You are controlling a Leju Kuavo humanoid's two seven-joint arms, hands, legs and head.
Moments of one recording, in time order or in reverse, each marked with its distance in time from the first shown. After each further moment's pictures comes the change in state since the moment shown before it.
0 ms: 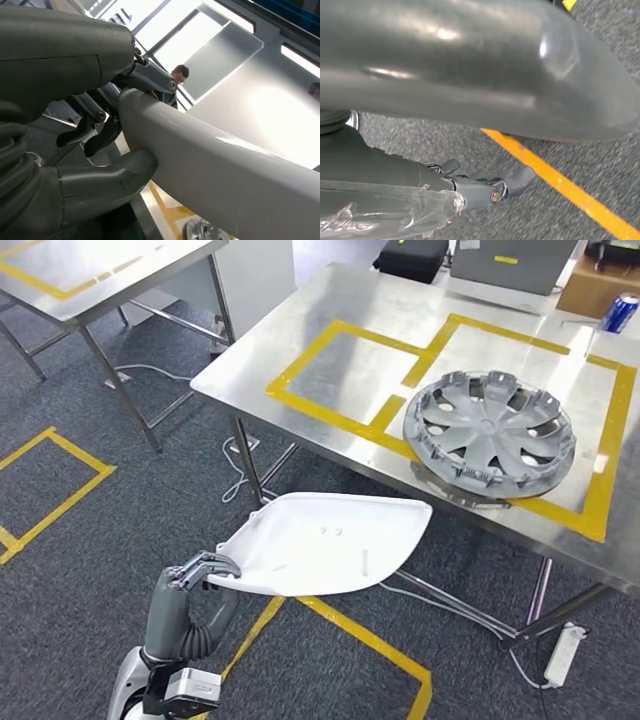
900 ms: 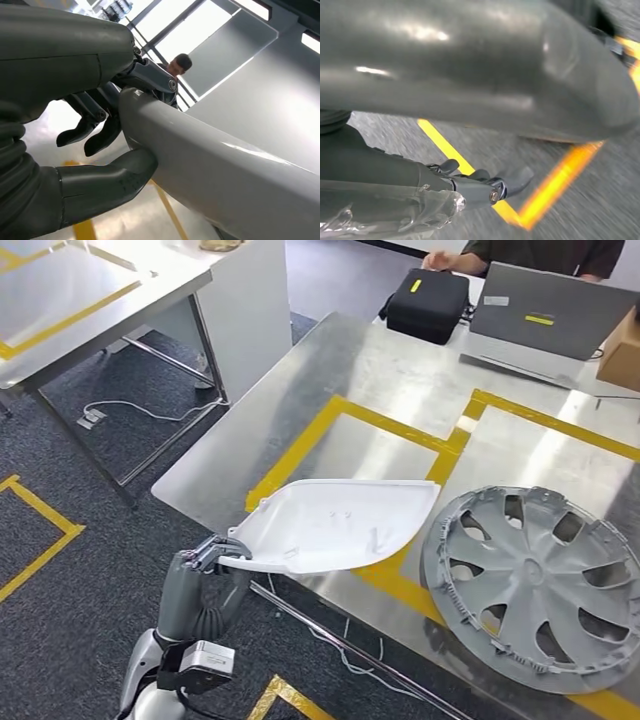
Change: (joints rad) left arm -0.064 -0.042 0.022 0.041 -0.012 -0.039 0.031; right arm -0.001 0.000 0.000 0.001 0.032 0.003 0.009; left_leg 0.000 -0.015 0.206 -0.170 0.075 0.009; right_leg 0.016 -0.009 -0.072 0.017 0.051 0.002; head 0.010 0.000
